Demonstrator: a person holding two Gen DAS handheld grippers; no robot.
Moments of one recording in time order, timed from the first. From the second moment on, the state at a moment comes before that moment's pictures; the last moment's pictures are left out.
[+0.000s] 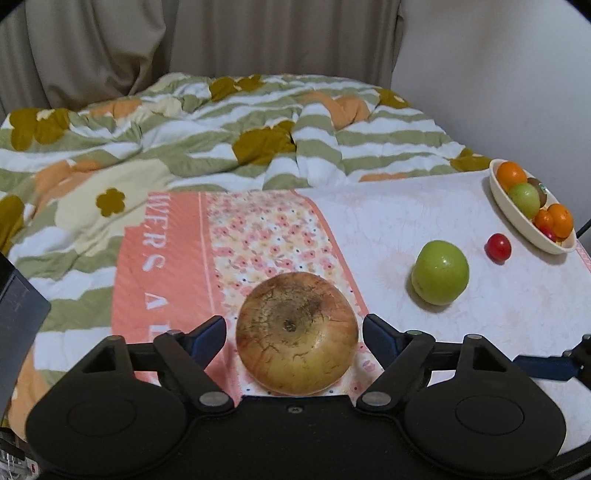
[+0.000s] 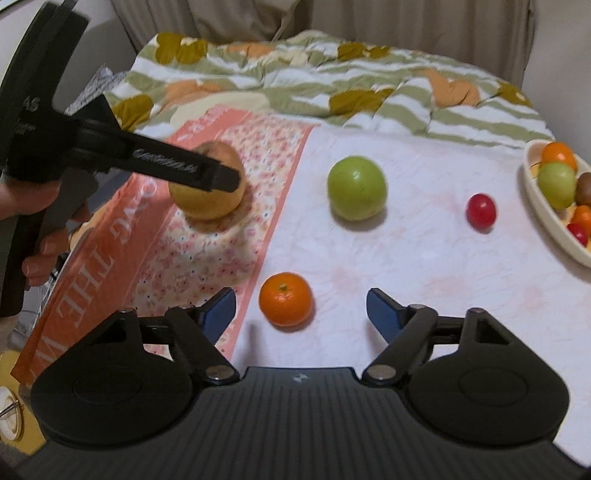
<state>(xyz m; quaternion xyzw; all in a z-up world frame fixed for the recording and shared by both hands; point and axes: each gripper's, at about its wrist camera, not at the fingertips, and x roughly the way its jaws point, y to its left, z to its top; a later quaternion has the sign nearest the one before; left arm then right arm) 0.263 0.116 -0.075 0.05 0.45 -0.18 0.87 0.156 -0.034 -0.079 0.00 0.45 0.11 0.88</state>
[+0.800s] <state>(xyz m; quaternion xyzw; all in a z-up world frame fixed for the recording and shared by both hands) 0.245 0.133 -0.079 0.04 0.45 -0.17 0.88 0.167 -0.017 -0.100 -0.02 0.46 0.12 0.88</state>
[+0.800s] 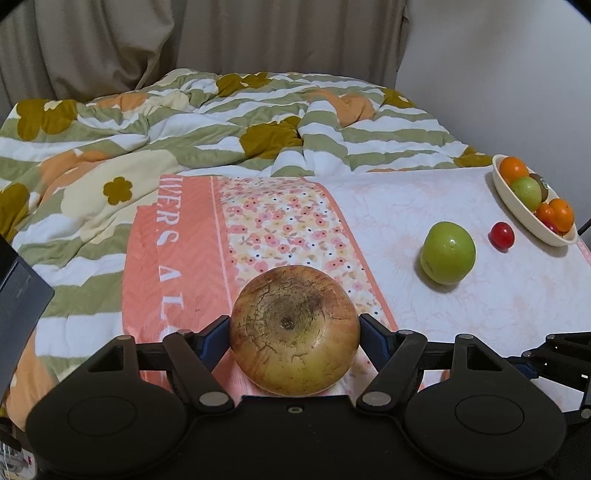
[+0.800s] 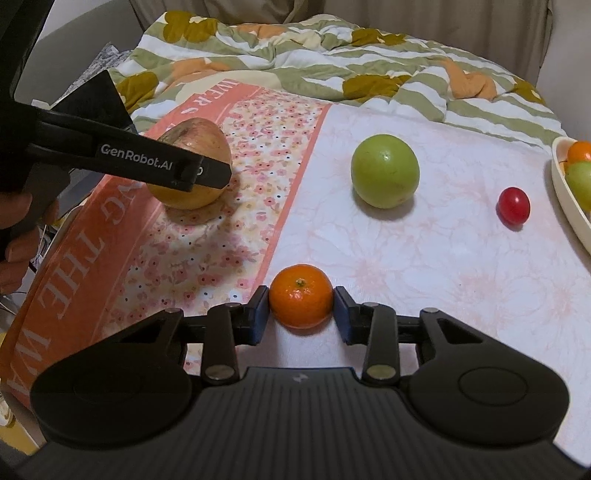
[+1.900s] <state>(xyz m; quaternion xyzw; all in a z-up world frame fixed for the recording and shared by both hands) 0.105 0.072 0.025 0.00 0.35 -0.11 0.93 0.070 -0.130 -0.004 0.01 0.37 0.09 0.92</state>
